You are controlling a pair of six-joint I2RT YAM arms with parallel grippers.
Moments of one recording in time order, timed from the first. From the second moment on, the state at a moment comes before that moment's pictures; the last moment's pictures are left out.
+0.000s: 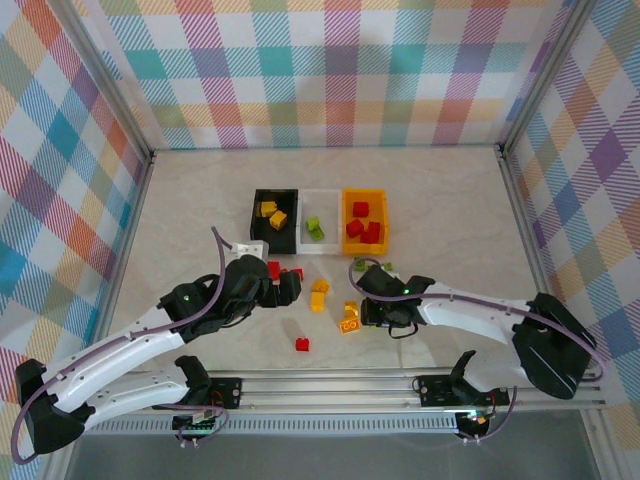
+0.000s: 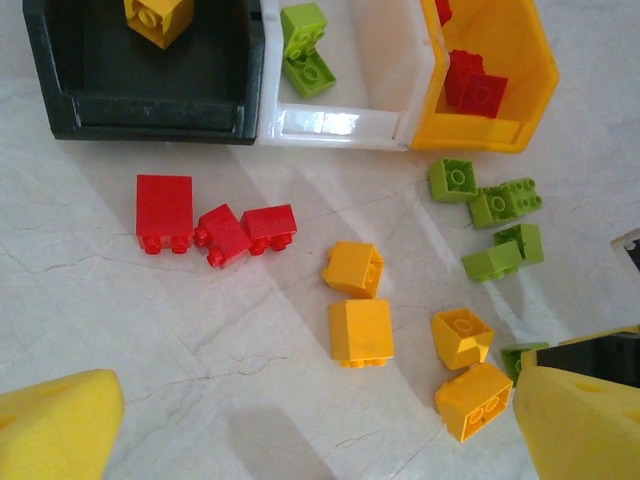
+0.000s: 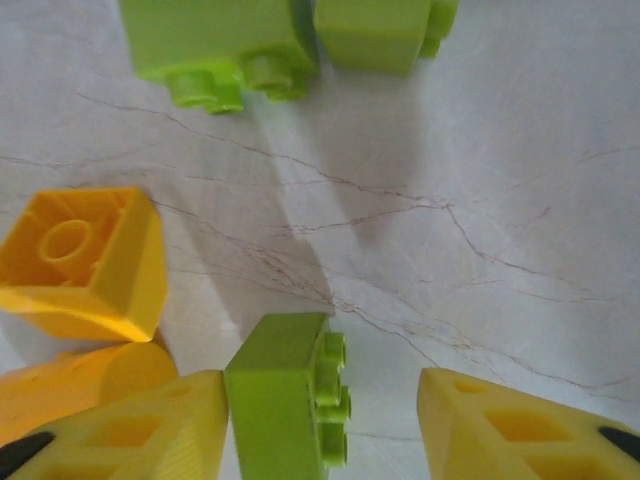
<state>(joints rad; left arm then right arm) -0.91 0.89 0.80 -0.69 -0.31 -0.76 0.91 1.34 0.67 -0.62 0.11 0.88</state>
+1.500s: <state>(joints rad) -1.03 0.95 0.67 -0.74 -0.23 -0.79 0.70 1.88 1.56 -0.60 0.03 0.62</state>
